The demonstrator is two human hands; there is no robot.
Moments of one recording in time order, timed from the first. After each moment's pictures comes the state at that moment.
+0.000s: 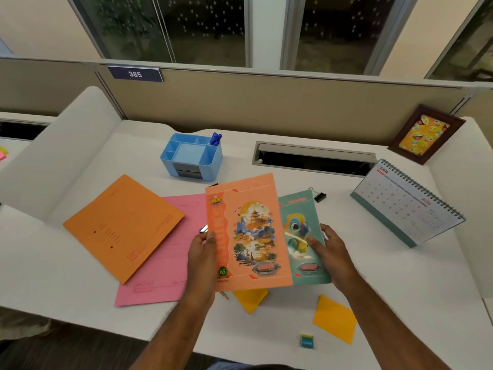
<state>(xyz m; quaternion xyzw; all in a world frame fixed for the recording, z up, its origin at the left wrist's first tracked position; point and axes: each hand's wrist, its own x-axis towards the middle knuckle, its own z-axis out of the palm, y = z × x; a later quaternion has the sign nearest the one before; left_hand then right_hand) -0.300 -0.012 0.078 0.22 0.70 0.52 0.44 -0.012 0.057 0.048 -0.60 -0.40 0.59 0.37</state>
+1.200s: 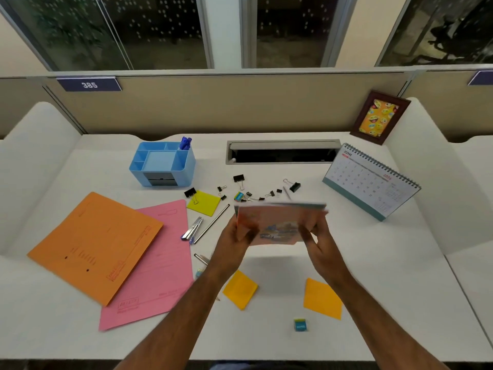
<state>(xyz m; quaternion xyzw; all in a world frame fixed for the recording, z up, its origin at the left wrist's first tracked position) -0.243 0.031 0.077 0.50 0.55 0.41 0.52 -0.009 0.016 0.074 -0.58 -0.55 0.42 0.42</state>
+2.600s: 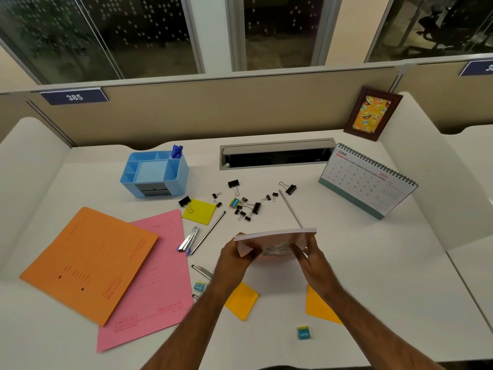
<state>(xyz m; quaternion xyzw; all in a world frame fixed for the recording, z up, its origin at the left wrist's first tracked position) -0.241 0.035 0.035 0.53 0.56 0.37 0.52 -0.011 0.013 0.017 -0.64 -0.54 0.42 0.34</state>
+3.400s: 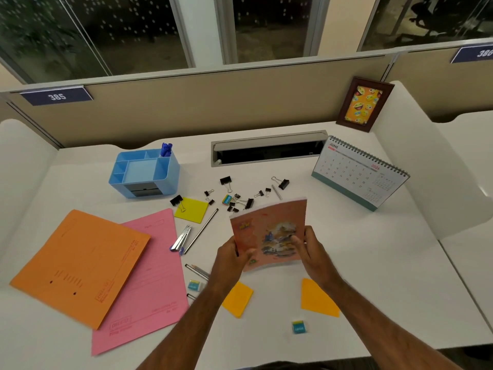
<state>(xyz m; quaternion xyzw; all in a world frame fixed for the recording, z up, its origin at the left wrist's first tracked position) -0.230 0.036 0.024 0.55 0.62 0.28 0.49 0.012 0.019 0.008 -0.62 -0.54 0.44 0.36</state>
